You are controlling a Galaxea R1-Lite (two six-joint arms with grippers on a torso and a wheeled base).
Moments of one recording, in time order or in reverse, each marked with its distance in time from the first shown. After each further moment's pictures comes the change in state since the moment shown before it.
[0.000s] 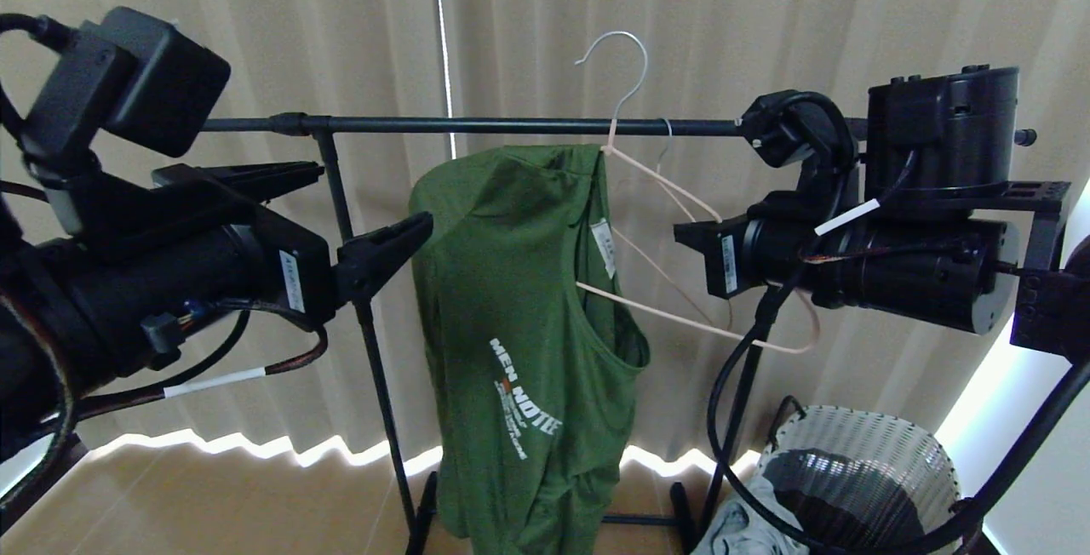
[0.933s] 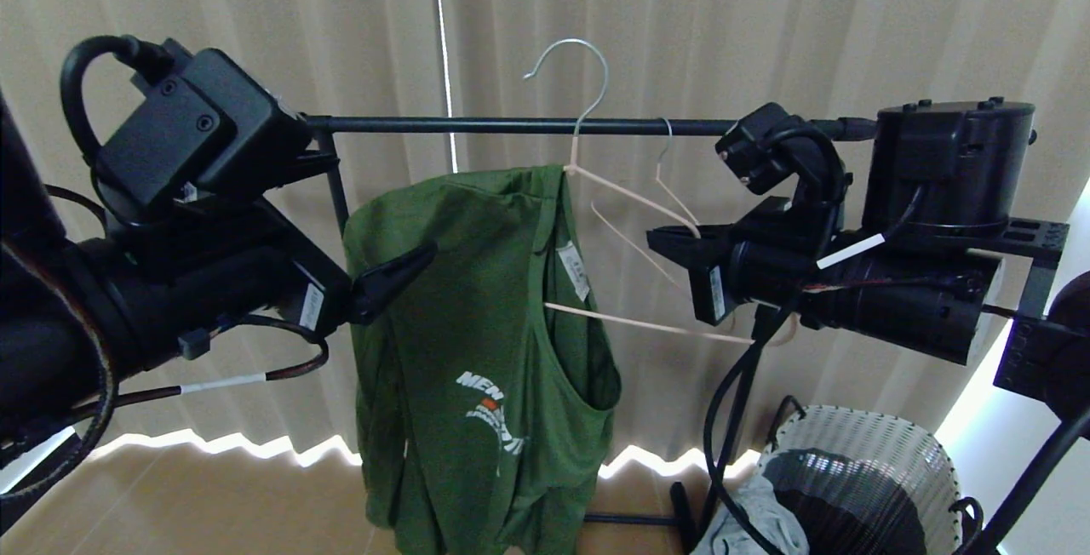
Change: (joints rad) left arm 0.026 0.040 -0.009 0.009 -0.042 0.320; right arm 0.036 0.000 0.115 -0.205 0.113 -0.159
